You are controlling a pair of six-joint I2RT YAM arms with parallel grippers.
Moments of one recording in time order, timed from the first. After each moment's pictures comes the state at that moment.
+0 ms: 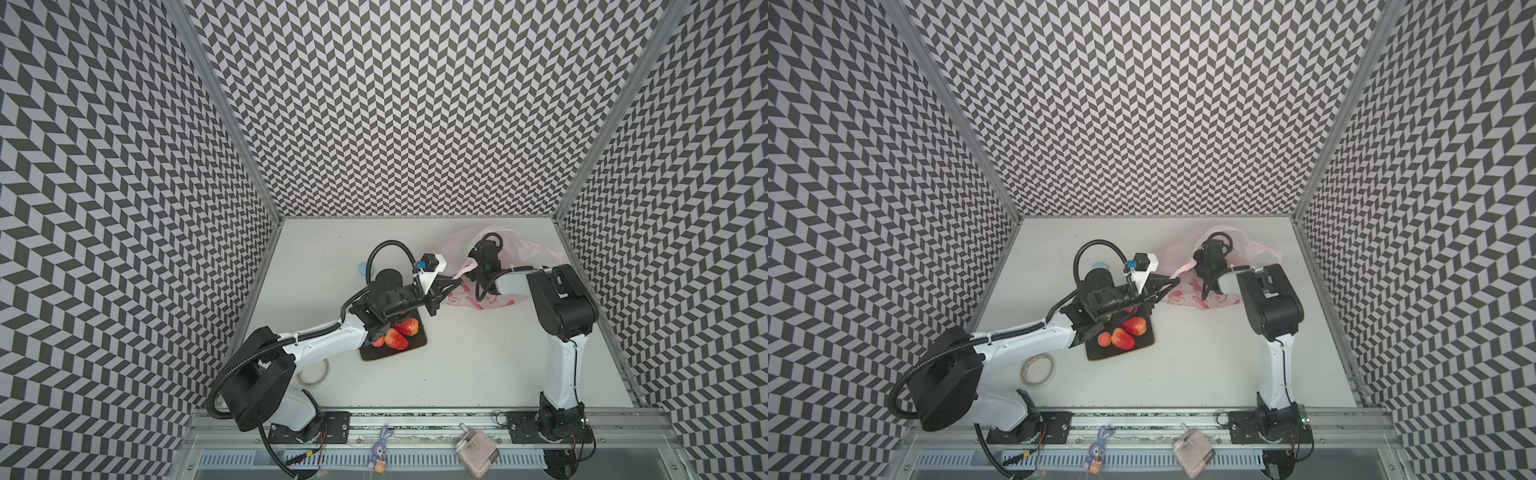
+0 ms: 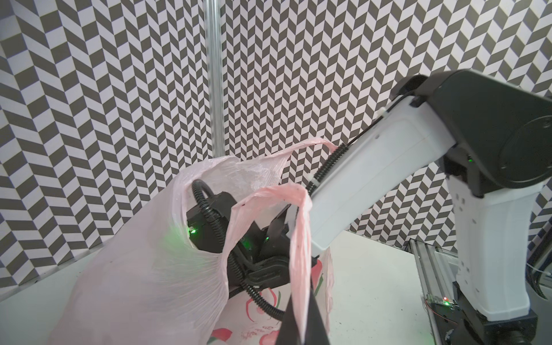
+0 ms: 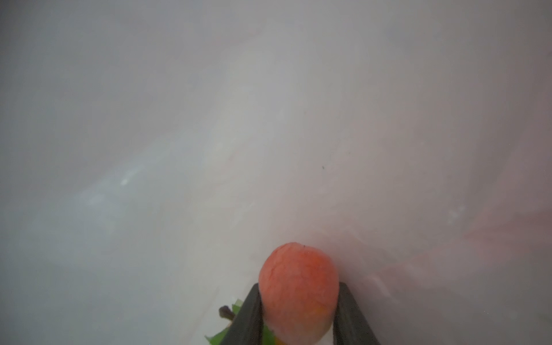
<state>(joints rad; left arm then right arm) -0.82 1.46 0.82 0.67 0.41 -0.13 0.27 2.04 1.10 0.37 -0.04 1.21</state>
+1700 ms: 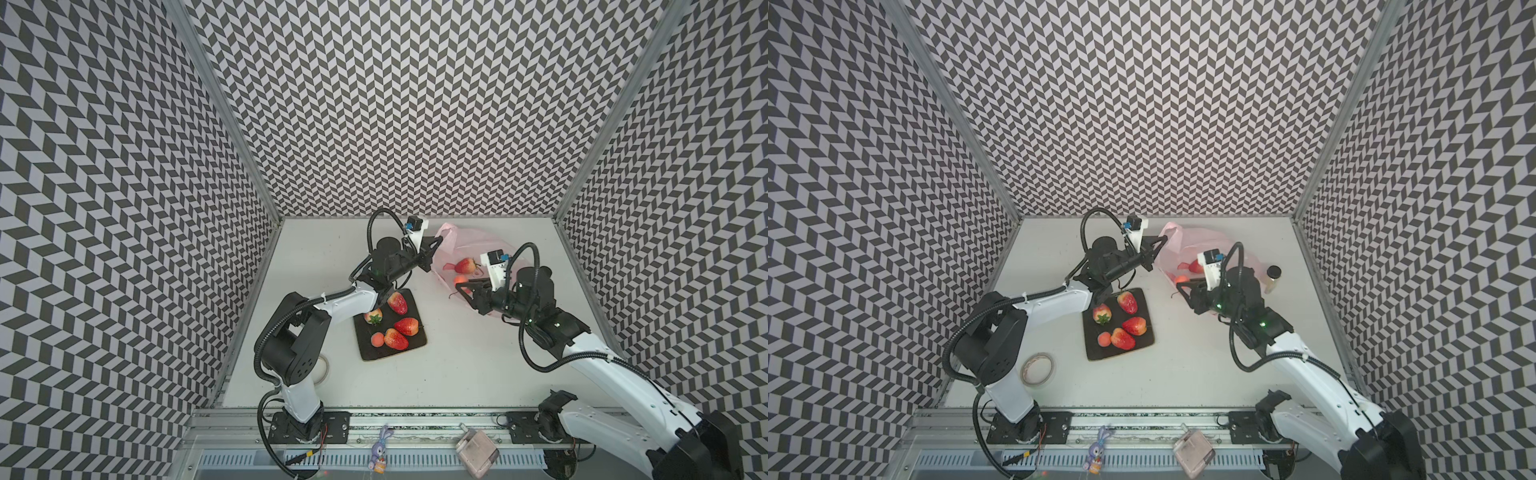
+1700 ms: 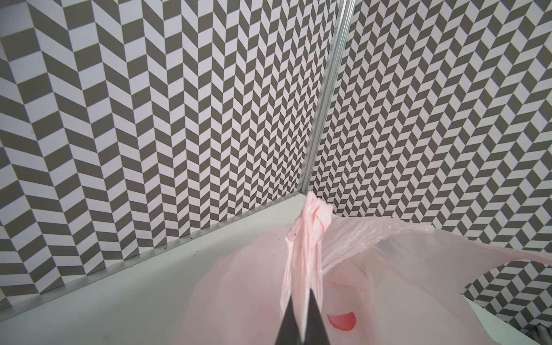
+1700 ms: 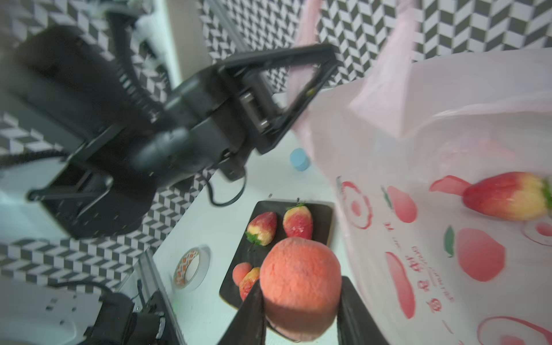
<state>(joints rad) -0.61 1.76 1.09 0.69 0.32 -0.22 0.54 1.00 0.71 -0.07 -0.34 0.37</state>
